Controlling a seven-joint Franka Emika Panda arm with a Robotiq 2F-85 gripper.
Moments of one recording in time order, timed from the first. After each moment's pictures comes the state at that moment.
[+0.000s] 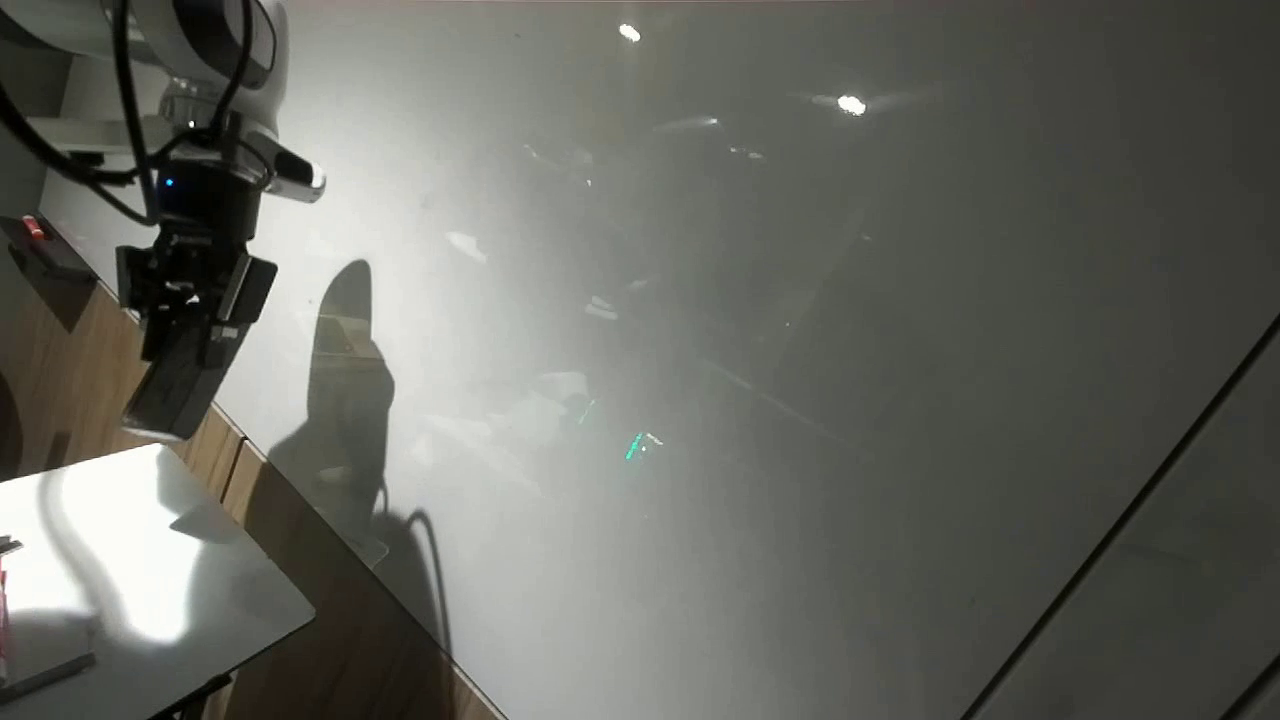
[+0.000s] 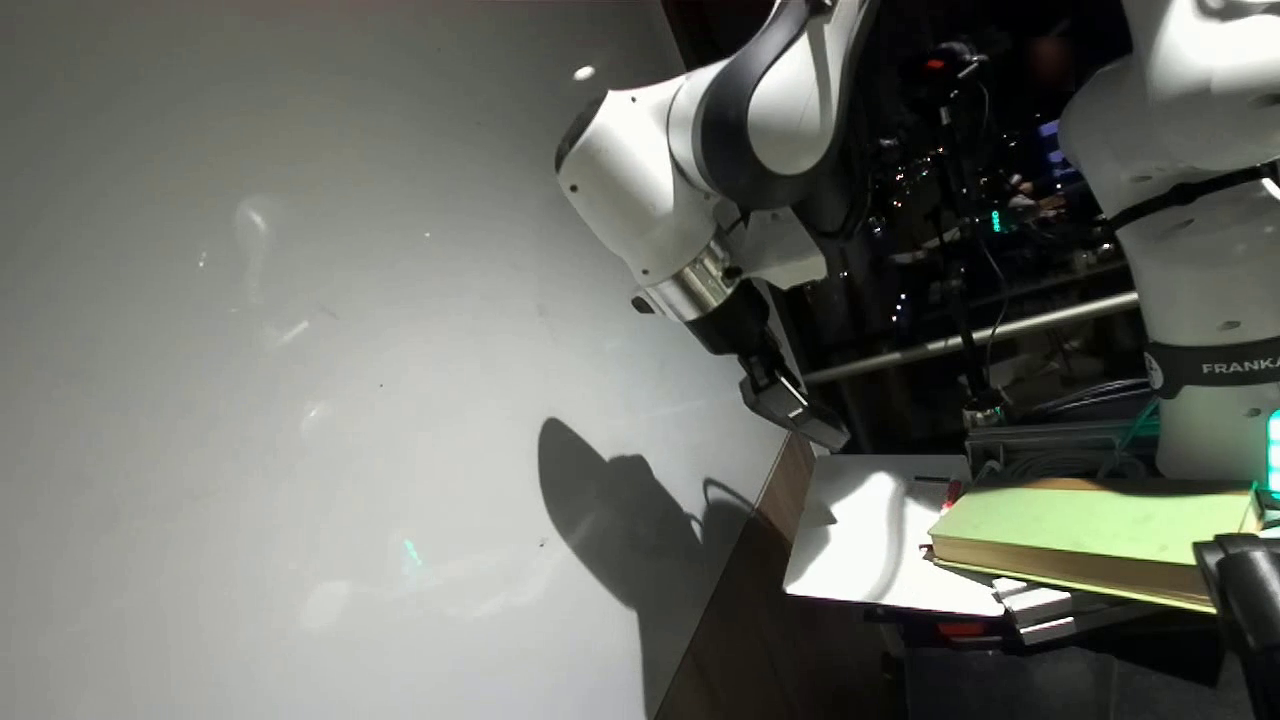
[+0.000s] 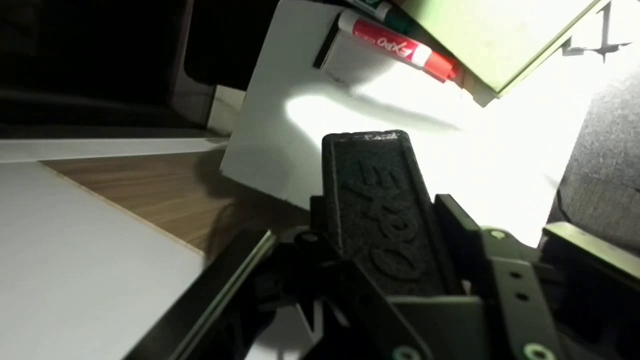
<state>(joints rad) 0.16 -0.20 0.22 -2.51 -0.37 2.01 0.33</state>
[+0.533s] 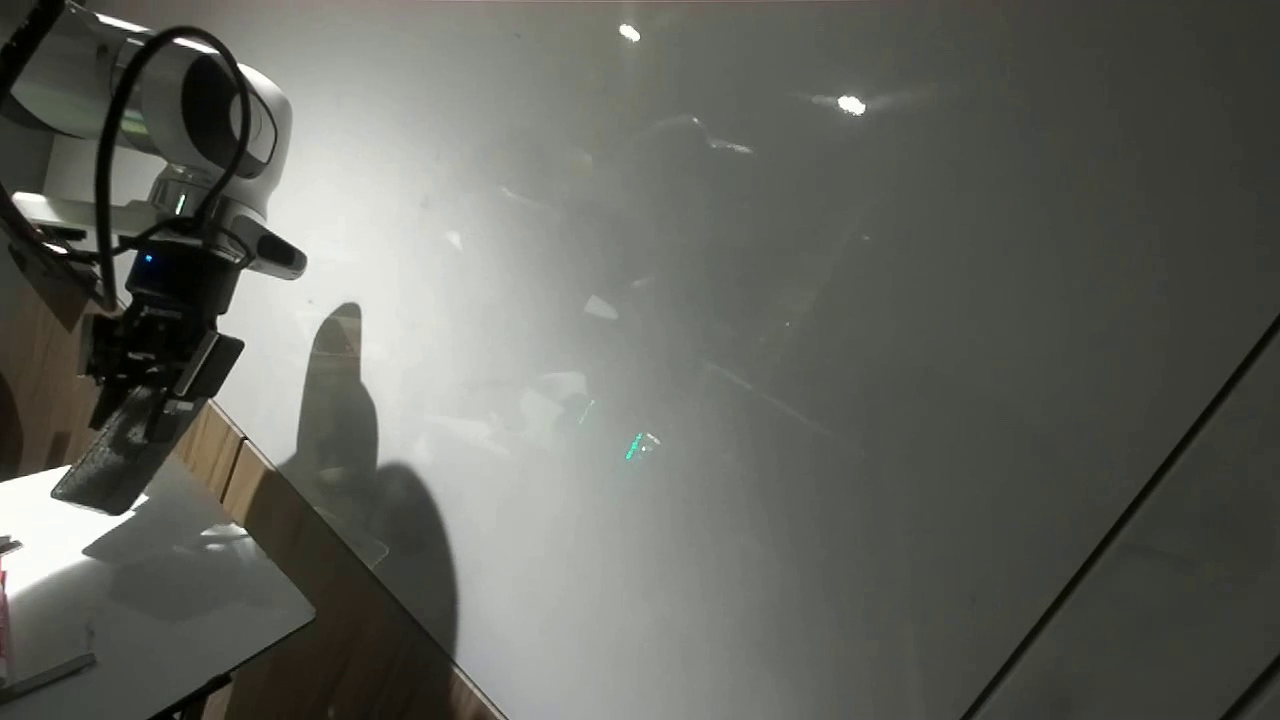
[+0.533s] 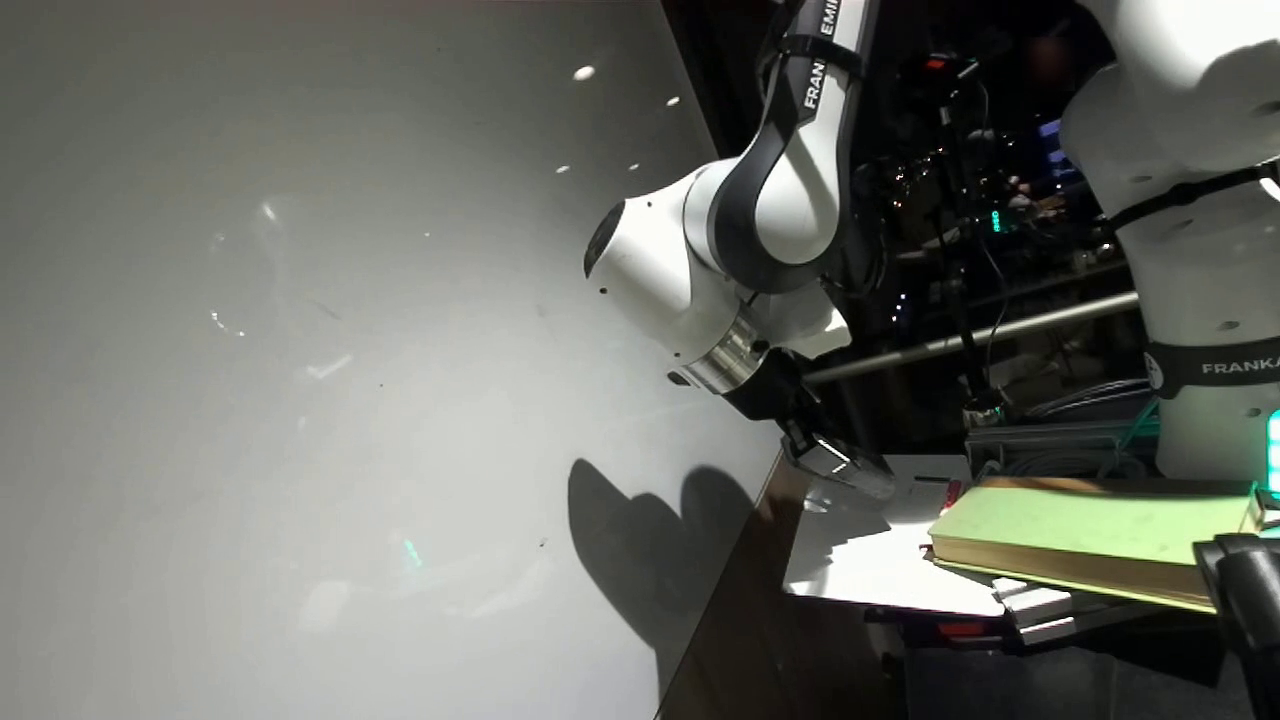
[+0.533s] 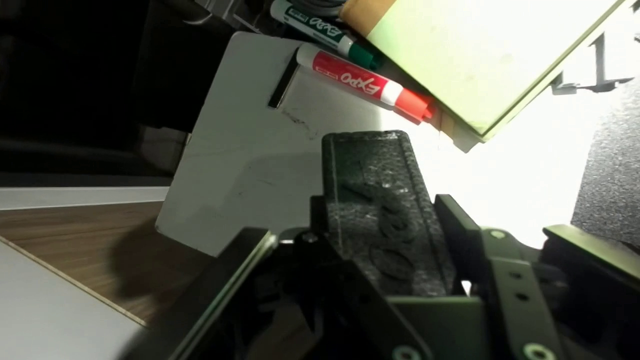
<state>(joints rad) 0.15 -0.03 0.20 -2.52 -0.34 2.07 0.35</state>
